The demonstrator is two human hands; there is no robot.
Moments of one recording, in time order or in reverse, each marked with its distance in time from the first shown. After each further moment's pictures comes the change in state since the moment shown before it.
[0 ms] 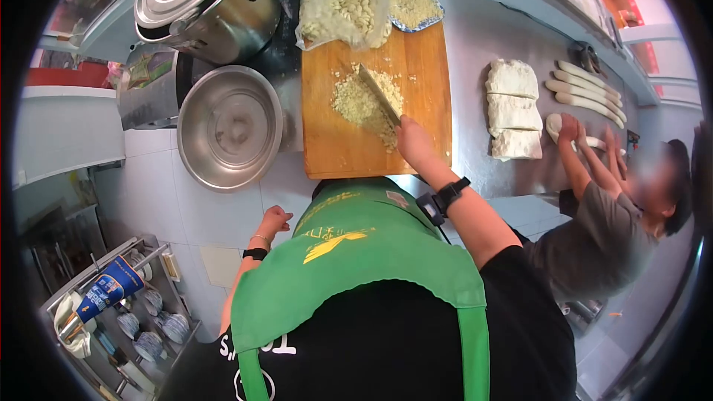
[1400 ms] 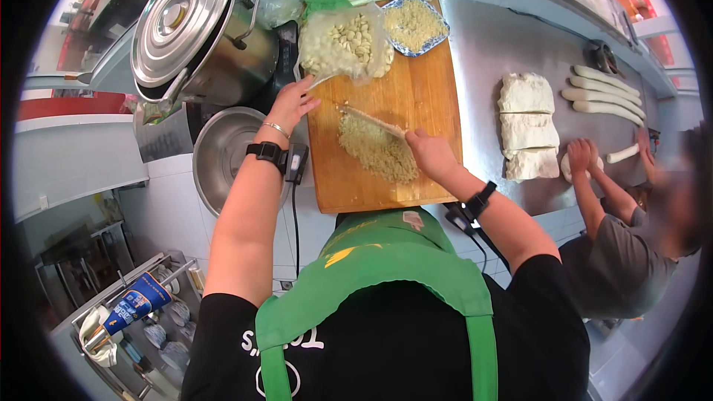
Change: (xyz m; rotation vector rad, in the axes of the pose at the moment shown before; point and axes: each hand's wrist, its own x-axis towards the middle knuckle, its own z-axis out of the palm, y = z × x) left_hand 0.041 0.413 0.032 -0.524 -0.101 0.440; right_hand 0.052 0.015 -0.058 -0.196 -0.142 -0.282
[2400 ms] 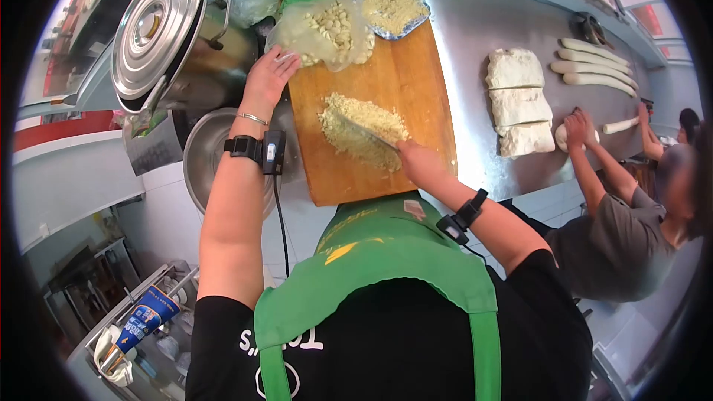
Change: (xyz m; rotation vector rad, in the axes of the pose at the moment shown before) left_hand 0.006 0.044 0.011 -0.340 -0.221 0.143; right_hand -0.046 -0.028 0.030 0.134 -0.056 0.145
